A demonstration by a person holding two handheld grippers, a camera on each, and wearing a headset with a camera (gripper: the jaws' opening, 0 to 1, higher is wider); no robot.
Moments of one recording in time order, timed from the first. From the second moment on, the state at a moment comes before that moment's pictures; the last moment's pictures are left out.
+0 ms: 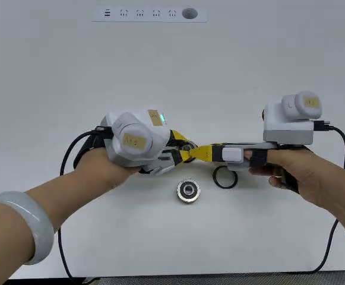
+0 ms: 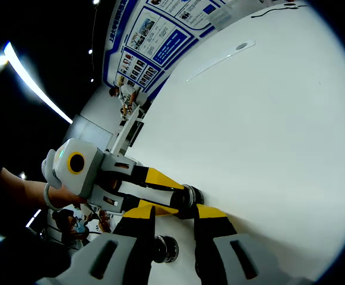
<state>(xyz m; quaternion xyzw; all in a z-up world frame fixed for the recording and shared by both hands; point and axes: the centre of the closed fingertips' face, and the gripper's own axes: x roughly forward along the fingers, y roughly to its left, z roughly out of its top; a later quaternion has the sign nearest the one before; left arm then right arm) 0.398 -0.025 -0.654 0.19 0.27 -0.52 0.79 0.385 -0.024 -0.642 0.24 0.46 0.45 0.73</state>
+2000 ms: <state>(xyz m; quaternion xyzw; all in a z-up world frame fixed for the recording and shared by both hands) 0.398 -0.024 -0.654 0.18 0.27 -0.52 0.79 0.381 -0.014 -0.640 0.24 0.47 0.48 0.70</state>
